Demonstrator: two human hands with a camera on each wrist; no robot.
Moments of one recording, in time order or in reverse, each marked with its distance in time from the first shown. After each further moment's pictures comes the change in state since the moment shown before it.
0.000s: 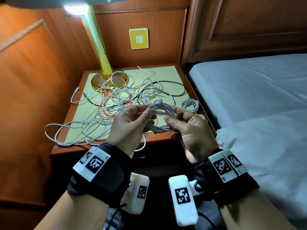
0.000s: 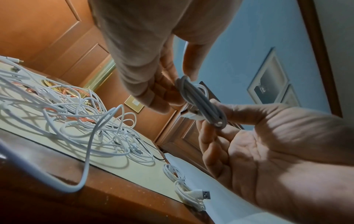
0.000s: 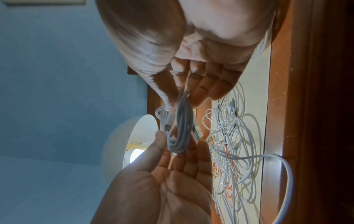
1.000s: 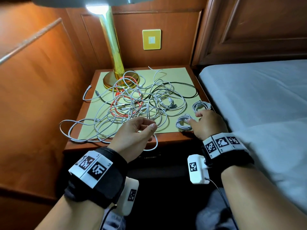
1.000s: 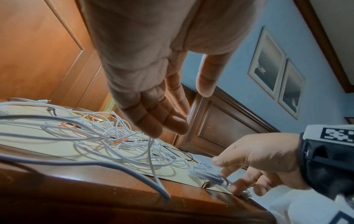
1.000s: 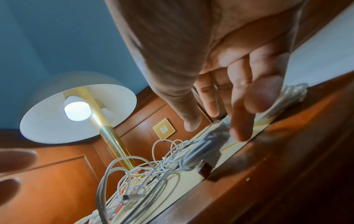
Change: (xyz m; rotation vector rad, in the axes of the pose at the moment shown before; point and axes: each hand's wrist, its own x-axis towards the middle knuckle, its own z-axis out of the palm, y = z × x) left_hand -0.010 0.000 -0.047 0.518 -0.080 -0.093; right_hand 0.075 0.016 -0.039 -1.346 0.350 -0.065
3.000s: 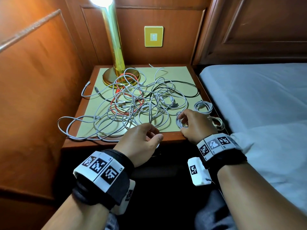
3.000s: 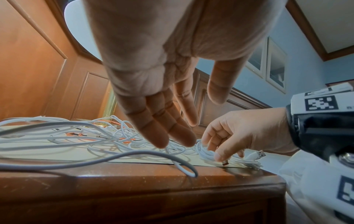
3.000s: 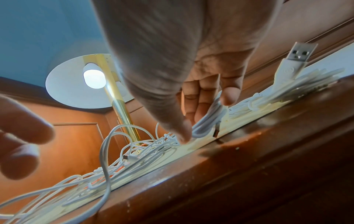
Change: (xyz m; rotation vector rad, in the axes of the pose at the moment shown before) left_hand -0.002 -0.005 0.000 0.414 -0.102 0.028; right_hand -0.007 -0.020 0.014 -0.151 -0.193 -0.362
